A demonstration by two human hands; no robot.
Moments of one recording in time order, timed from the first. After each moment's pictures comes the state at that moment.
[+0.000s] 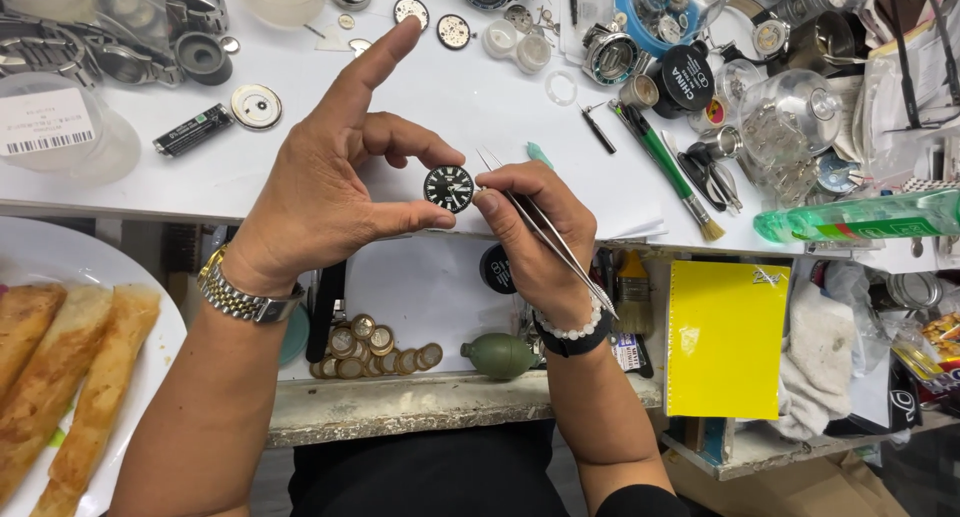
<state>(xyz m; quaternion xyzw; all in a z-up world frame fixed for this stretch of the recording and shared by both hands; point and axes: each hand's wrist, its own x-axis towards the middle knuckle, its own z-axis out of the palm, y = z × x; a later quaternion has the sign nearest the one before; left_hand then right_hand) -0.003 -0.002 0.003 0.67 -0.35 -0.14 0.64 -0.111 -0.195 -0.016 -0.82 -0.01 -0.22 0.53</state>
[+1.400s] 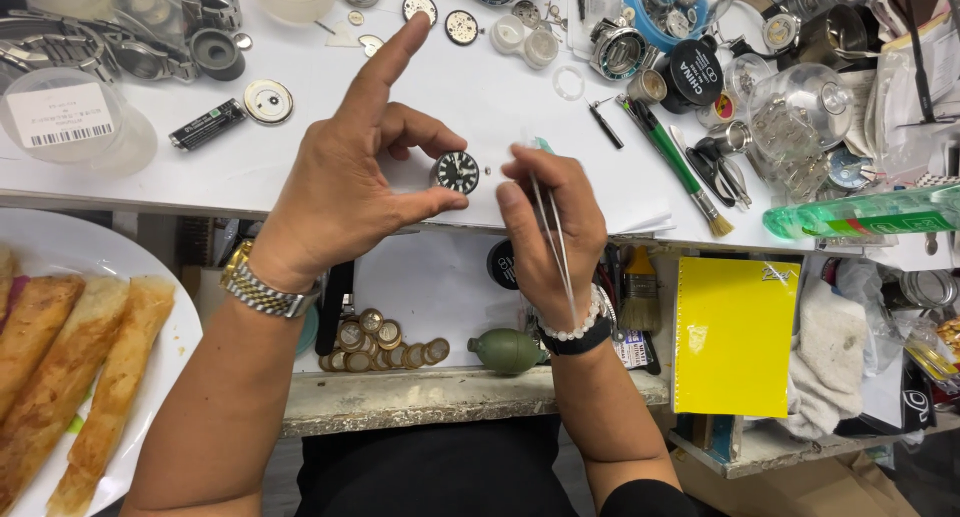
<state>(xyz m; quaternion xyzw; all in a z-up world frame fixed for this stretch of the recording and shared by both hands) -0.006 -0.007 -0.003 0.74 -0.34 -0.10 0.57 -0.117 -0.189 -0.018 -0.84 0.00 -0.29 0.45</state>
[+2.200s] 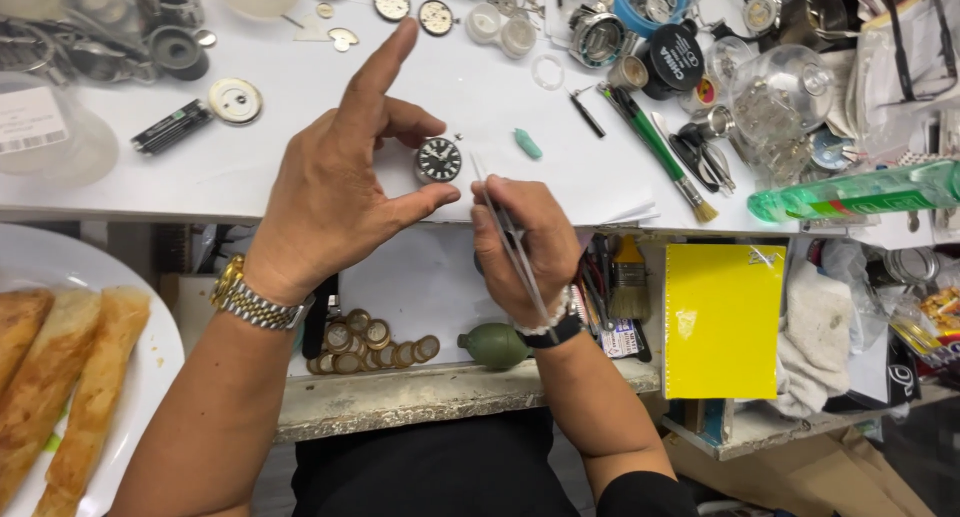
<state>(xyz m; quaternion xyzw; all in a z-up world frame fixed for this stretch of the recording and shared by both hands) -0.009 -0.016 -0.025 0.76 -0.42 0.04 0.49 -0.124 -0.194 -0.050 -0.83 -0.11 -0.40 0.36</state>
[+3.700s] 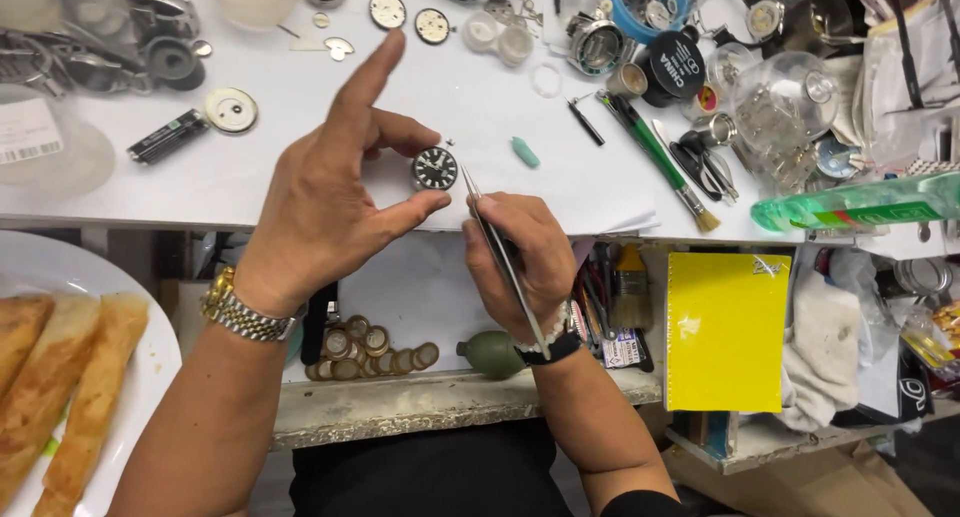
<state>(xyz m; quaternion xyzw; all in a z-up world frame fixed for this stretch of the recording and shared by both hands) -0.011 -0.015 -0.021 0.76 -0.41 0.03 0.50 -0.127 -0.196 -0.047 -0.83 -0.13 -0.38 0.37</state>
